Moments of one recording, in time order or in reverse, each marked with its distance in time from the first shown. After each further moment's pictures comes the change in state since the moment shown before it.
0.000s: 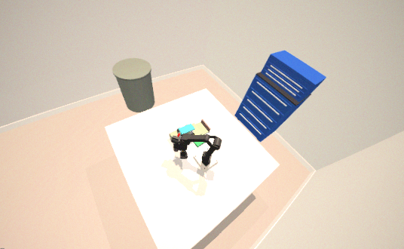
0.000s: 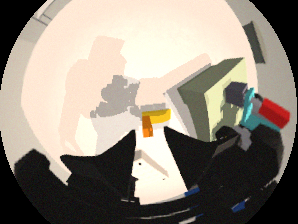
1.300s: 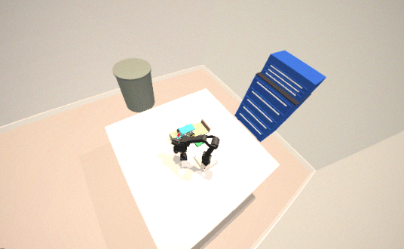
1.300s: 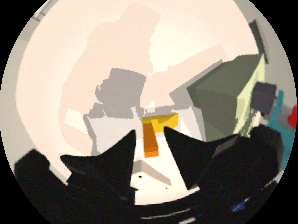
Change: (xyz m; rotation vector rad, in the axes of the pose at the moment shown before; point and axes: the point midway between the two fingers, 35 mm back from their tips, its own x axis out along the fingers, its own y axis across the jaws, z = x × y) arm 0.036 0.001 -0.001 0.000 0.003 0.001
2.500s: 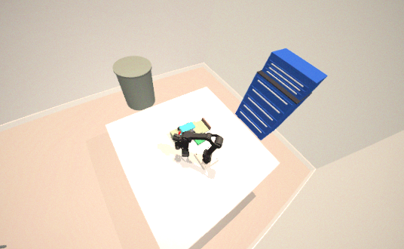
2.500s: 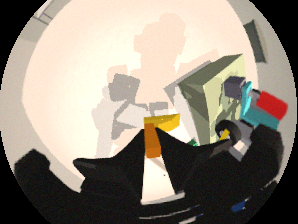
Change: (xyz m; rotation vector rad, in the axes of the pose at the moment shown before) arm -0.043 0.002 -0.007 0.000 0.015 0.007
